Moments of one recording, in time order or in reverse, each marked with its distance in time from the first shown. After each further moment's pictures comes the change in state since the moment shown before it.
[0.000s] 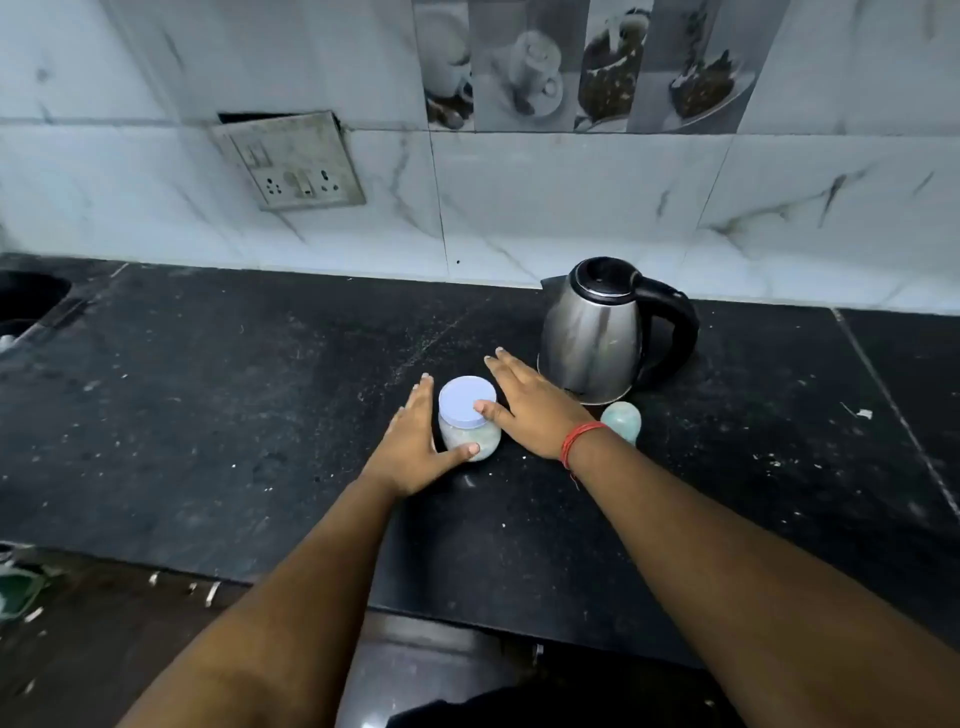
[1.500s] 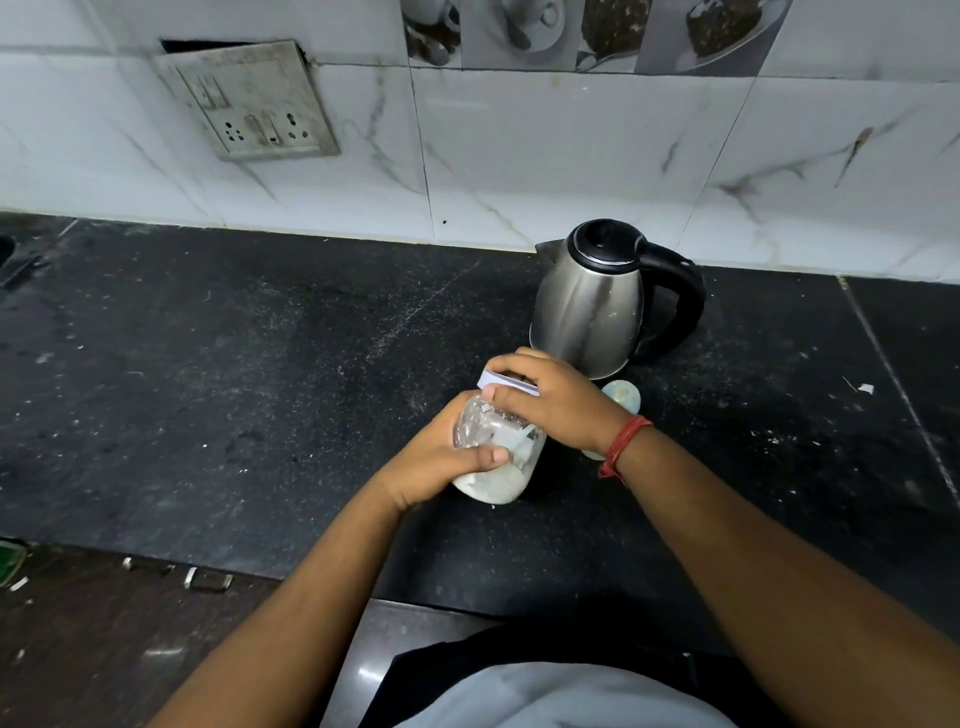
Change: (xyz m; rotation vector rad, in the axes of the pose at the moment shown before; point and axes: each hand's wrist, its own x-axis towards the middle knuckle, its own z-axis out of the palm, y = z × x) left_hand -0.030 0.063 0.012 -0.847 -0.321 0.006; right_hand -0.036 0.002 -0.025 0.480 0.027 0.006
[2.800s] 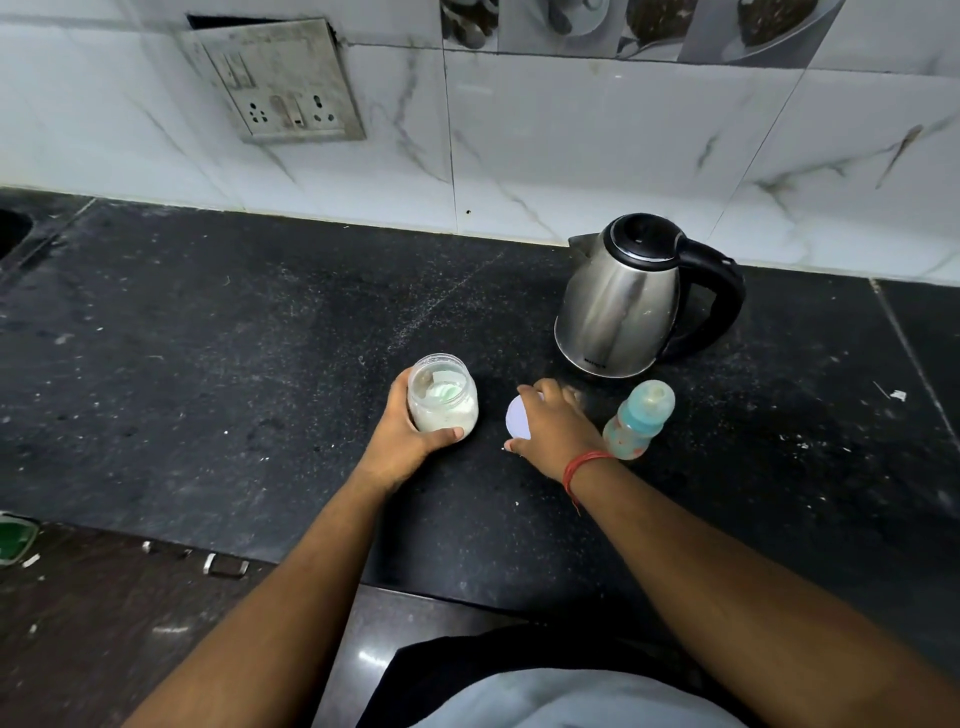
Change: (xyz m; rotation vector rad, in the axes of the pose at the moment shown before) left_hand 0.000 -0.054 -0.072 0.157 0.423 0.009; right_hand 0.025 0.066 0.081 -0.595 0.013 0.255
